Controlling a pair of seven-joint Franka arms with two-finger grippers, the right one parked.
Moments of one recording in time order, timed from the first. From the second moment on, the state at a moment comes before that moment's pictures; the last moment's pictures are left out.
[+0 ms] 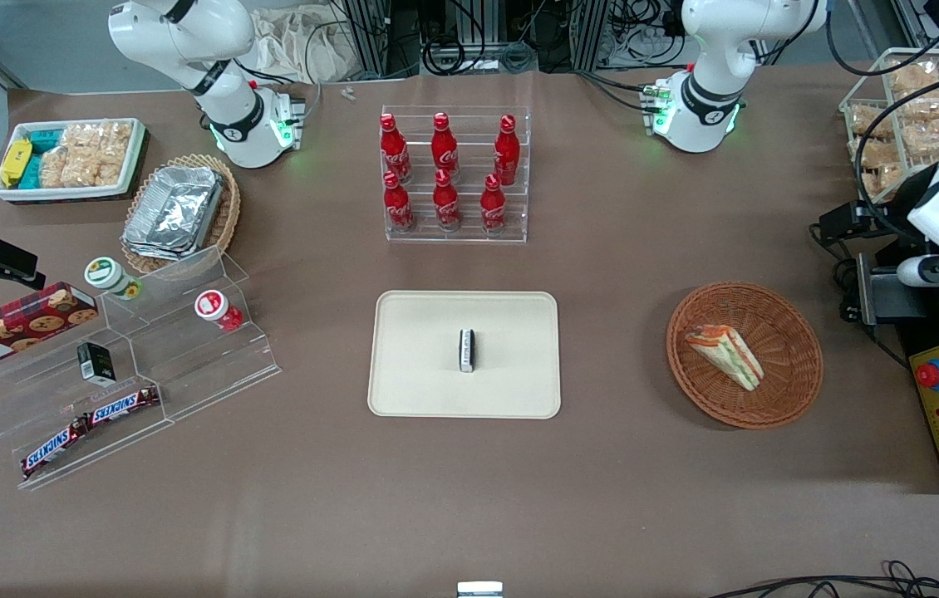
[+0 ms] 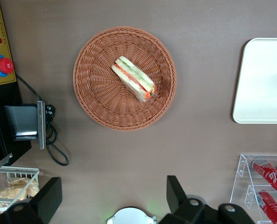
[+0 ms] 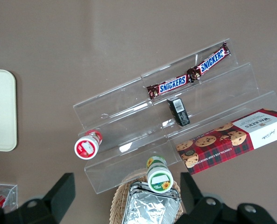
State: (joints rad) arm -0.03 0.09 -0.04 -1.46 0.00 1.42 -0.05
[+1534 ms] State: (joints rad) arm -0.06 0.23 -0.05 -1.44 0.03 1.38 -0.04
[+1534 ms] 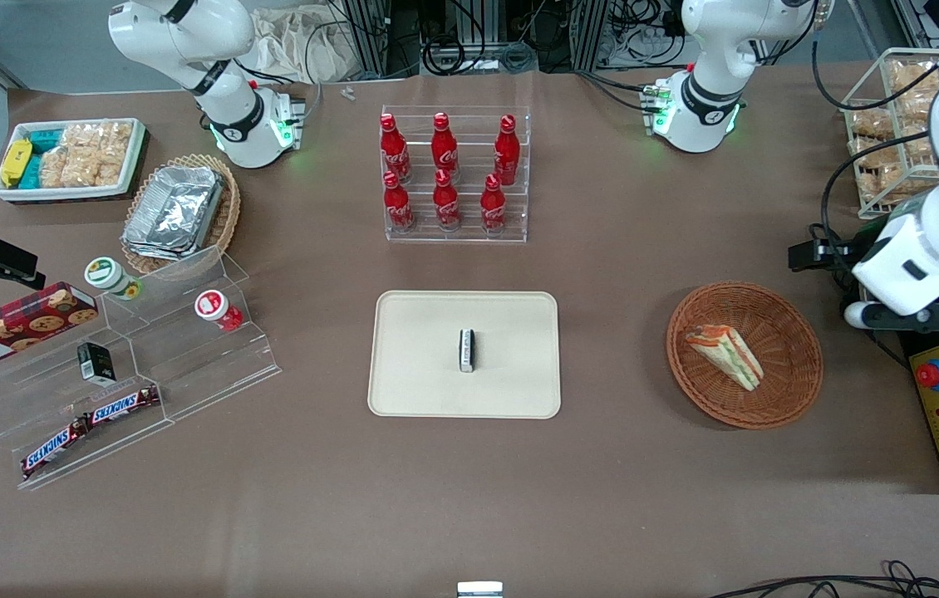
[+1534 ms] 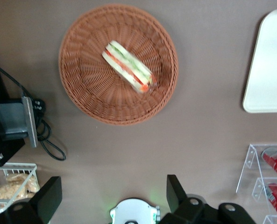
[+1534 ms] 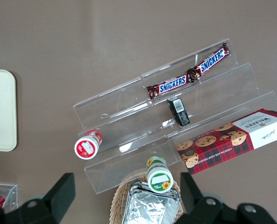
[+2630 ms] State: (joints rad) arm -0.05 0.22 -0.04 -2.07 0.02 2.30 -0.69
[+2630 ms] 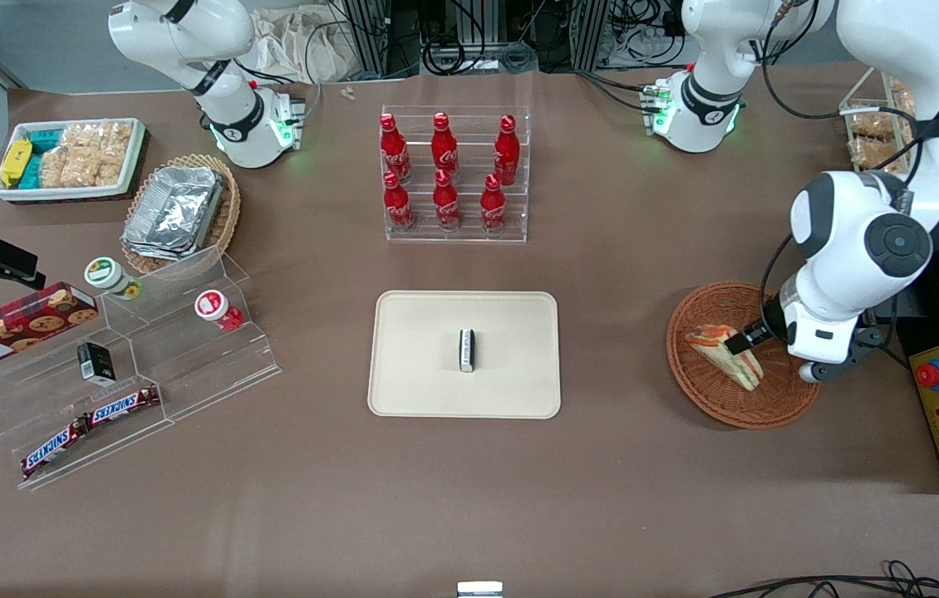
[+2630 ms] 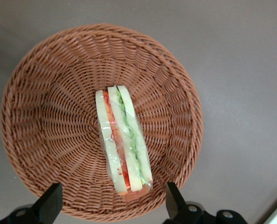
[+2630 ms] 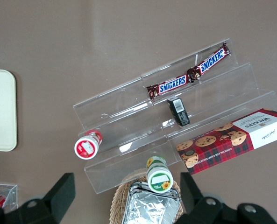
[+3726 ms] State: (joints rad) arm -0.04 0.37 -0.04 -2.09 0.02 2.42 -0.83
